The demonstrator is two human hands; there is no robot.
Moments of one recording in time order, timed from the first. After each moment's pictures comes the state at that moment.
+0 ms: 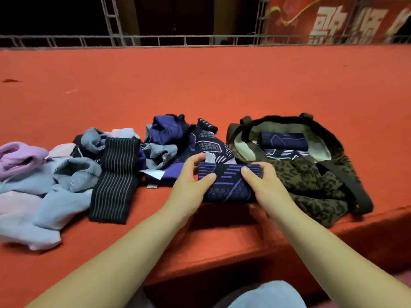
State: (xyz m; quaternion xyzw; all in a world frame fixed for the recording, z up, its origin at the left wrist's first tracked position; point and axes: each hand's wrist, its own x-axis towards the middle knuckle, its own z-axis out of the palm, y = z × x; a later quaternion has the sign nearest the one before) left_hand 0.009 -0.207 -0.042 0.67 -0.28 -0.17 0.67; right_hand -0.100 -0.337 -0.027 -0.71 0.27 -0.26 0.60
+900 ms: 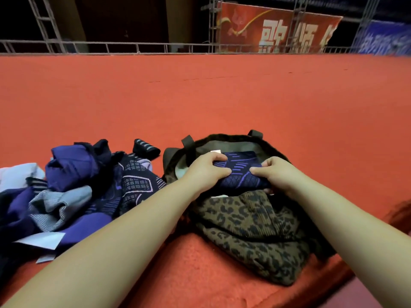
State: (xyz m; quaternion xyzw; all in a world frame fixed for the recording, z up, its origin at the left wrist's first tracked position) left_hand 0.040 -0.445 -0.019 0.77 -0.41 -0.21 0.45; right_hand -0.097 -0.579 -0.021 -0.74 0.42 -0.16 0.50
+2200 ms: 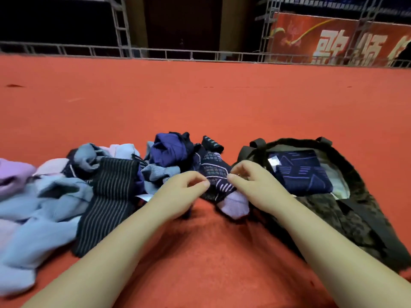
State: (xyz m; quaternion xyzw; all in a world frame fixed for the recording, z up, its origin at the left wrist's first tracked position) left_hand 0.075 -0.233 -0.009 0.80 -0.40 -0.11 0.43; right_hand -0.030 -0.397 0.005 -0.91 0.17 -0.18 0.33
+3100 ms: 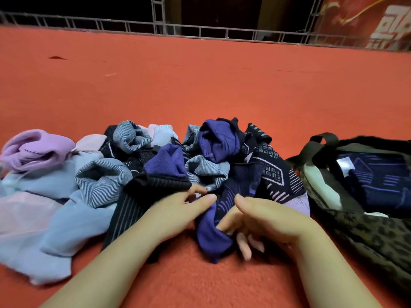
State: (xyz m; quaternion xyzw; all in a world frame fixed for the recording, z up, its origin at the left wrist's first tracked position) left_hand 0.131 -0.148 -0.068 0.83 -0.27 -0.19 0.46; right_hand 0.027 -0.321 -0.032 -0.72 -0.02 0.21 0.67
